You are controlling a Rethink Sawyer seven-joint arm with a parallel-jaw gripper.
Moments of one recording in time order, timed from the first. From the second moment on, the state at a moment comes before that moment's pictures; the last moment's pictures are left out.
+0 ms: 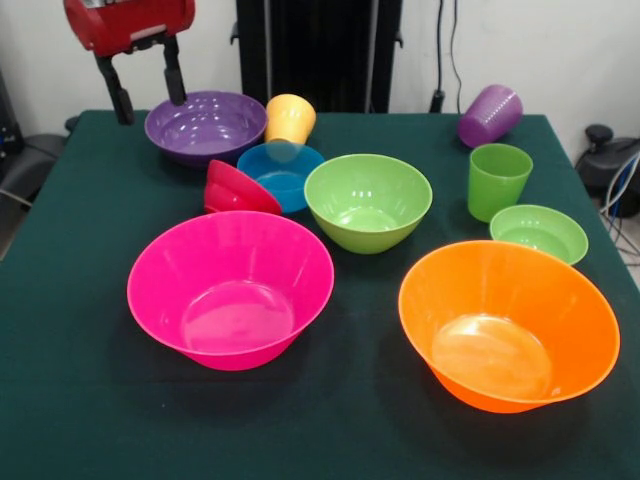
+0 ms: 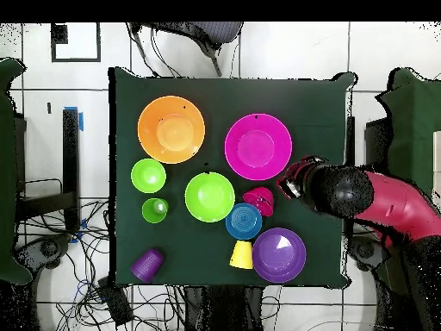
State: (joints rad) arm -0.90 -0.84 0.52 1.76 -0.32 0.72 0.80
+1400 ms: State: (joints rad) arm -0.98 -0.81 0.53 1.87 -0.27 0.47 0.89
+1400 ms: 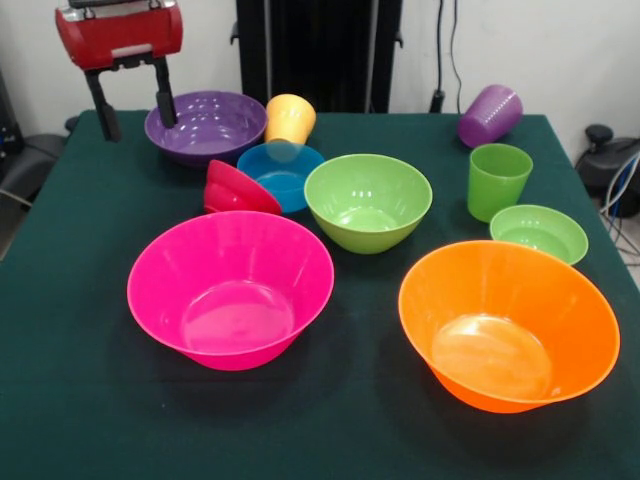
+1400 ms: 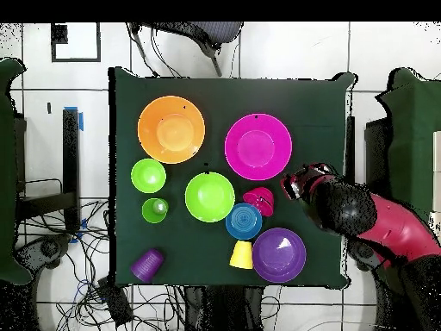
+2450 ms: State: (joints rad) arm -0.97 -0.78 0.54 1.92 -0.45 0.50 0.89
